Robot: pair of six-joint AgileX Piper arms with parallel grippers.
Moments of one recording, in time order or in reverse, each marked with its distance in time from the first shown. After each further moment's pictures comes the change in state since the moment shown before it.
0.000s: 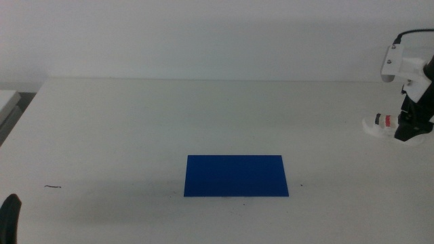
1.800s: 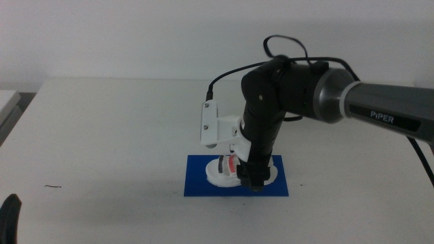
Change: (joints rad) left arm 0.000 0.000 0.000 0.000 0.000 0.000; right arm 0.775 0.033 0.072 -0.071 -0.120 0.302
